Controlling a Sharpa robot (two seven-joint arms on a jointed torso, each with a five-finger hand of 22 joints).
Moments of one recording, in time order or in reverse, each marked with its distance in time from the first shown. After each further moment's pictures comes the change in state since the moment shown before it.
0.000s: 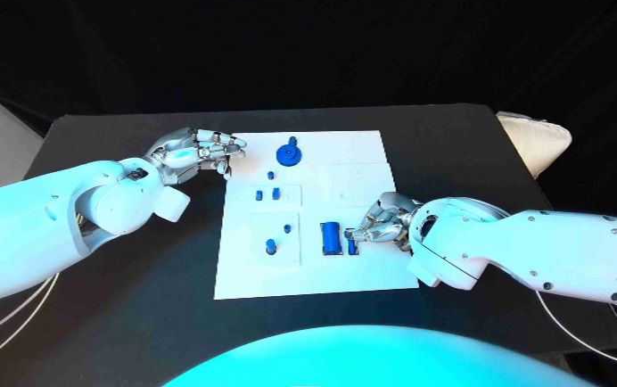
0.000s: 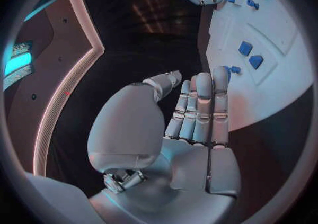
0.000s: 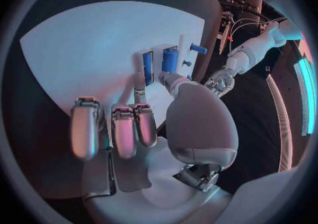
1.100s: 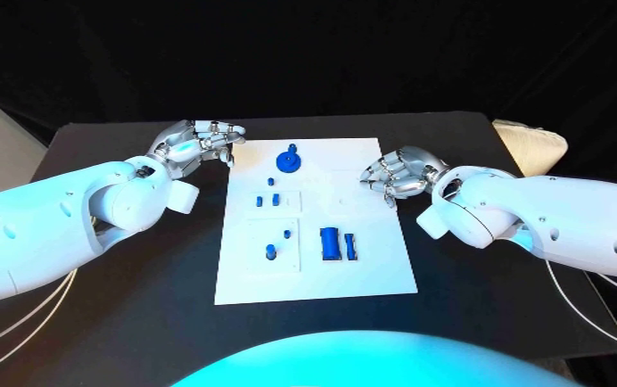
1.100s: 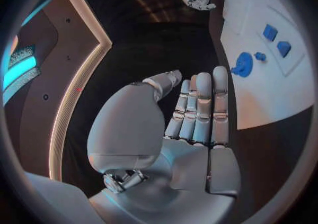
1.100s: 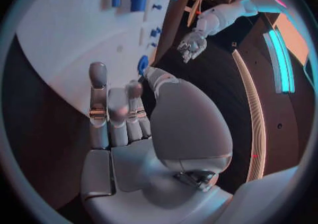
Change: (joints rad) left arm 0.000 0.049 0.000 -0.040 0.076 -0.137 0.139; left_hand 0.013 -0.005 0.002 -0.002 0.000 0.004 -0.011 0.015 -0.001 0.024 -0.013 0.016 0.000 -0.020 -0.008 -0.012 -0.006 0.000 0.000 0.000 -0.008 -0.002; right arm 0.060 -0.002 0.019 -0.274 0.382 0.009 0.668; right_hand 0.271 0.047 0.002 -0.055 -0.131 -0.172 0.078 -0.055 -0.038 -0.419 0.074 -0.802 -0.311 -0.212 0.061 -0.662 -0.367 0.119 -0.287 0.058 -1.071 -0.150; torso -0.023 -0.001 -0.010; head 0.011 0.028
